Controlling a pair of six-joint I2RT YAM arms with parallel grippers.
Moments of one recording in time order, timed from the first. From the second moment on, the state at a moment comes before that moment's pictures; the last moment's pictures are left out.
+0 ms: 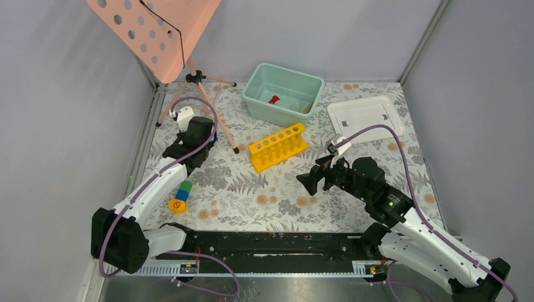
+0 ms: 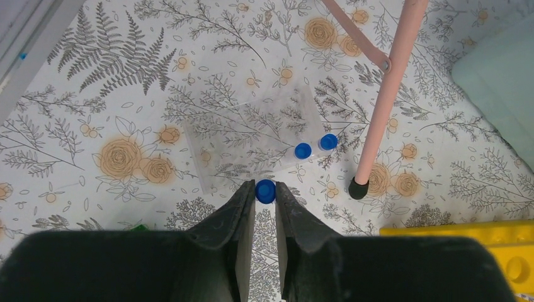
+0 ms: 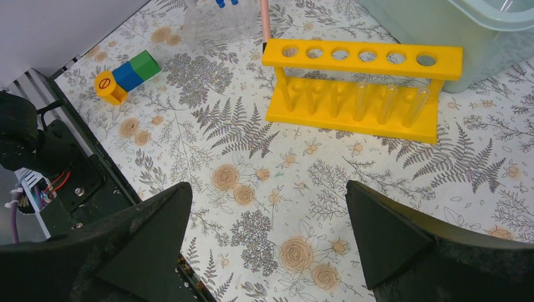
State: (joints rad) left arm -0.37 1.18 0.90 -0.45 -0.59 -0.63; right arm 0.77 0.66 0.62 -0.23 -0.07 0.20
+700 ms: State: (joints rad) left arm -0.33 1.29 0.90 -0.41 -0.52 -0.64; right arm 0.77 0.66 0.62 -0.23 -0.07 0.20
